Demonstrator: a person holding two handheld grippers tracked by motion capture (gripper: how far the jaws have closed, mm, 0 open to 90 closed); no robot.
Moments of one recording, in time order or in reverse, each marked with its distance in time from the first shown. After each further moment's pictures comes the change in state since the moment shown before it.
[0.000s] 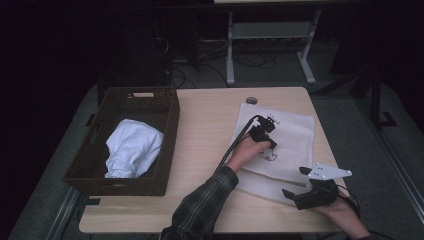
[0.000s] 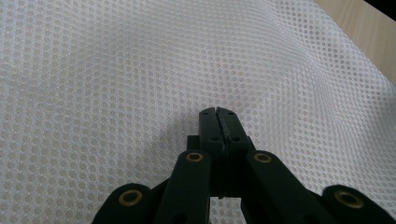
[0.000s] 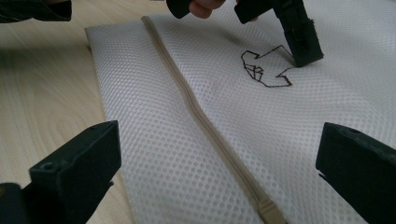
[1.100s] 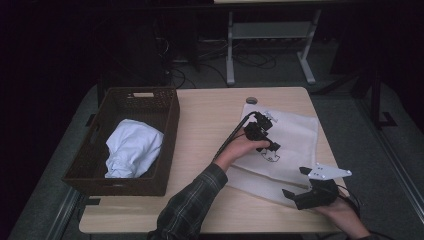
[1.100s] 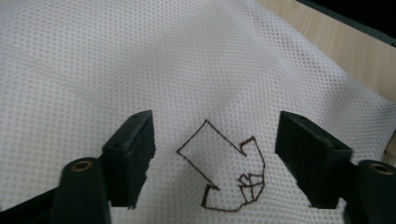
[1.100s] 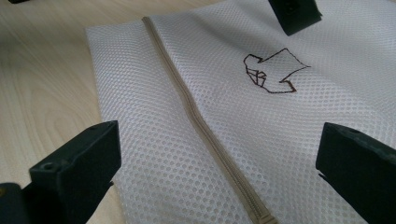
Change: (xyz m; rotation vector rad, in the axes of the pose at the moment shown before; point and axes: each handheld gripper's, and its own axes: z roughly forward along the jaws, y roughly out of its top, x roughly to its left) left arm -0.013 -0.003 -0.045 -0.060 0.039 0.092; right arm 0.000 0.000 0.000 0.006 -0.005 0.000
